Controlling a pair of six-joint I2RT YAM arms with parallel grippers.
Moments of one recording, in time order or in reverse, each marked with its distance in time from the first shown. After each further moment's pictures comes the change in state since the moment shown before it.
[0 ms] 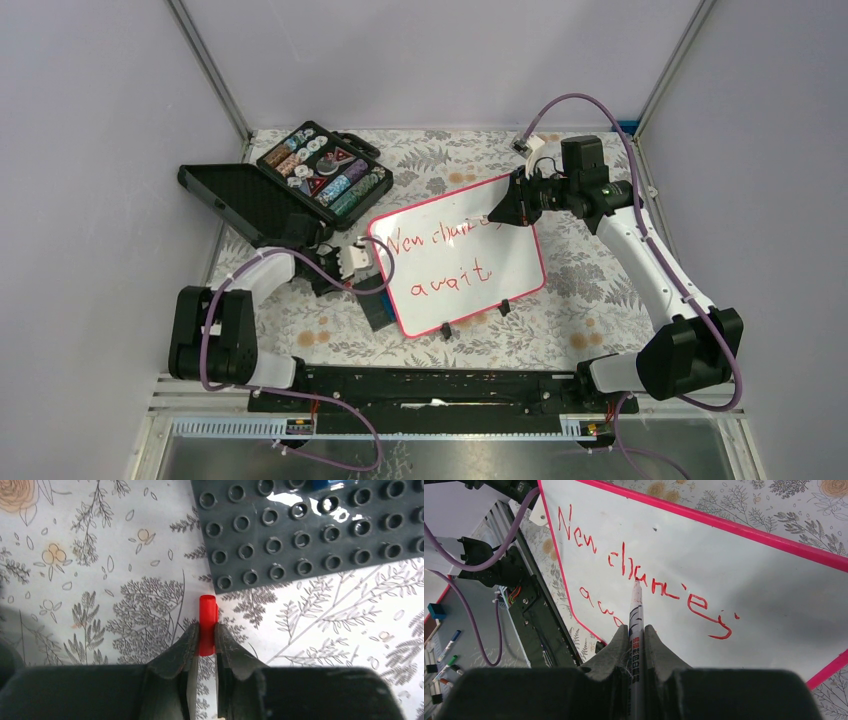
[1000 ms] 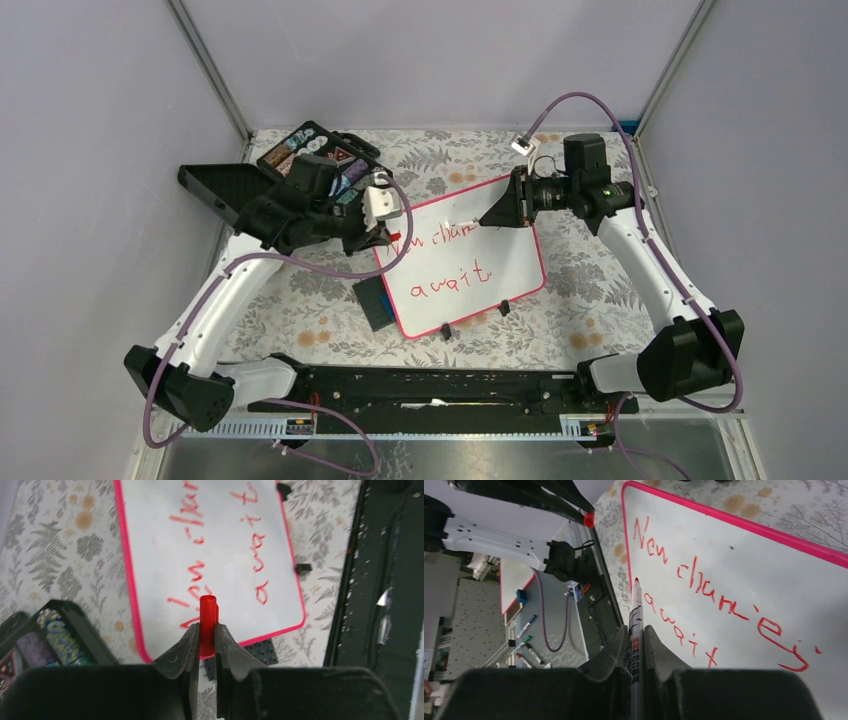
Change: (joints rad) left arm -0.331 -0.221 0.612 -0.375 0.154 -0.414; right arm -0.004 -0.004 -0.002 0.032 -0.241 0.111
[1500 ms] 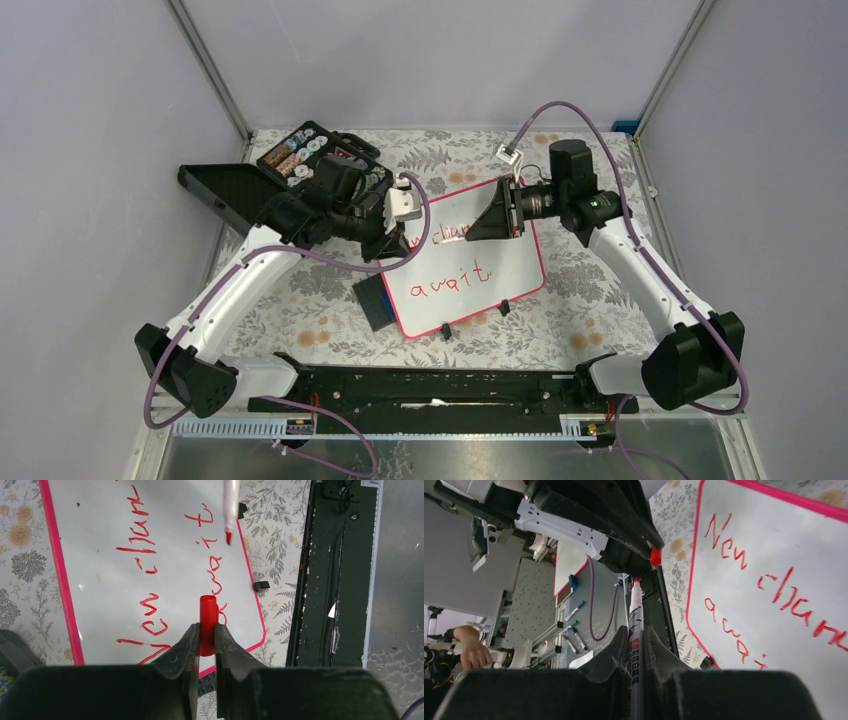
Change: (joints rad) left arm -0.137 0.077 0.035 0.019 0.047 -0.158; right arm 0.076 -0.034 -0.070 0.179 -0.162 0.219
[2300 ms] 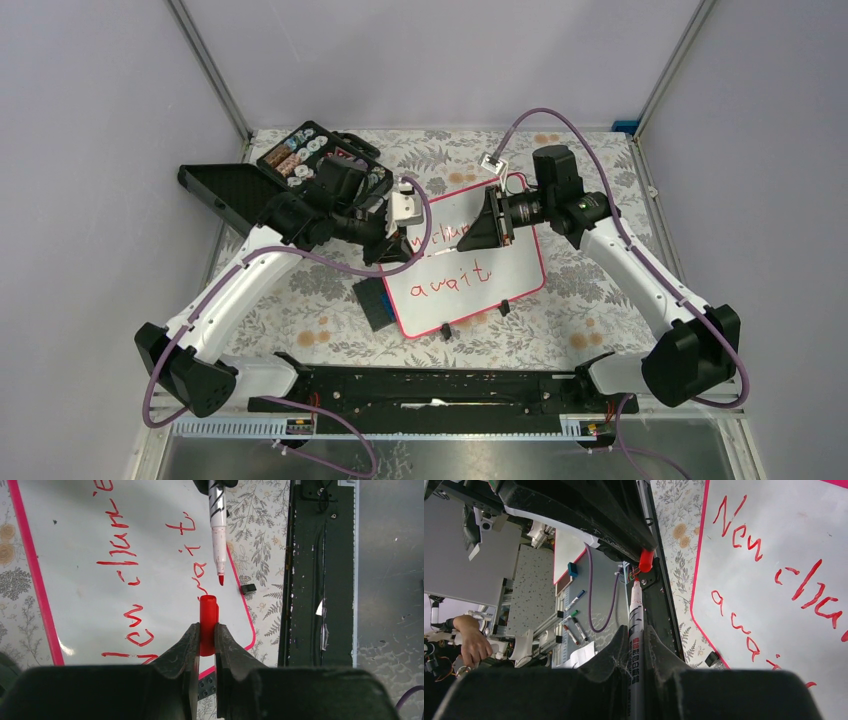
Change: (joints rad) left arm -0.019 0.003 0.013 -0.016 0.048 0.019; right arm 0.094 0.020 -0.002 -0.051 0.042 -0.037
